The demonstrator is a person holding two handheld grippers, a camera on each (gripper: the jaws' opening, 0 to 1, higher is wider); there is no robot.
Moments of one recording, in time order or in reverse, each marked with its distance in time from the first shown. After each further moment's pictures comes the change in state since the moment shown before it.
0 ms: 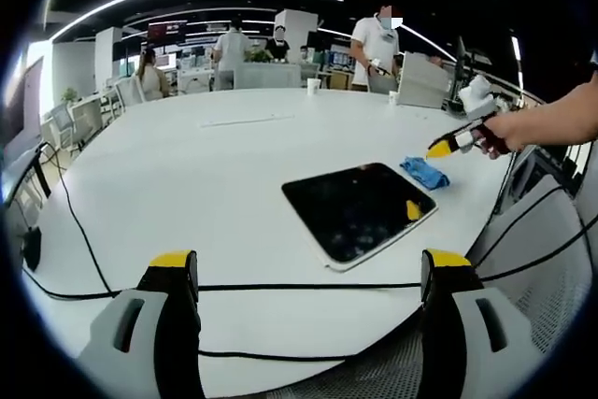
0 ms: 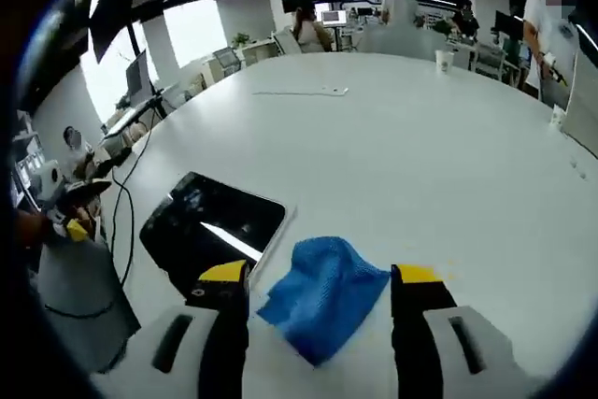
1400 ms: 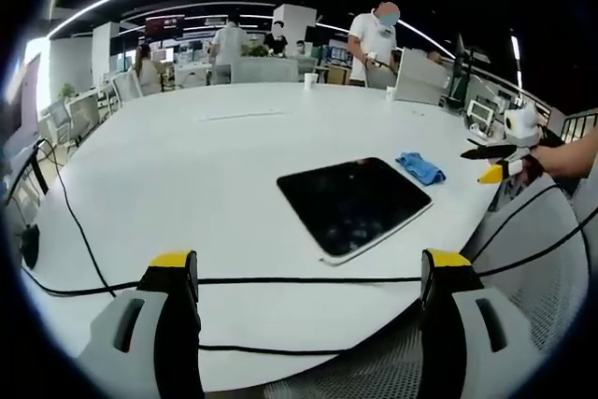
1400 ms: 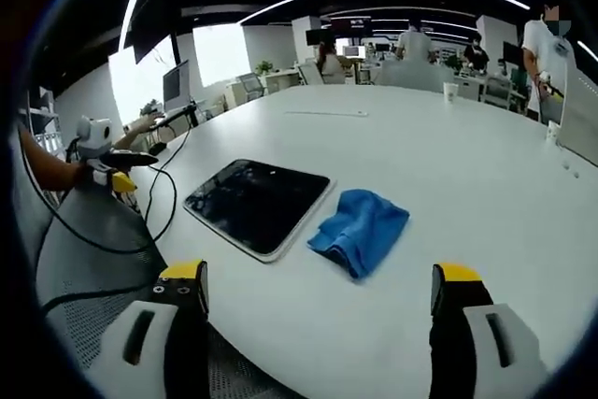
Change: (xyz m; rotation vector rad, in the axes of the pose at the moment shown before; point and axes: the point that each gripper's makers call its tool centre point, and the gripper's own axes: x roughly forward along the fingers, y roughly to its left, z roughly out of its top) left arm -0.002 -0.006 -0.004 -0.006 0.032 -0.017; right arm -0.057 0.040 -0.060 -0.072 -0.073 0.023
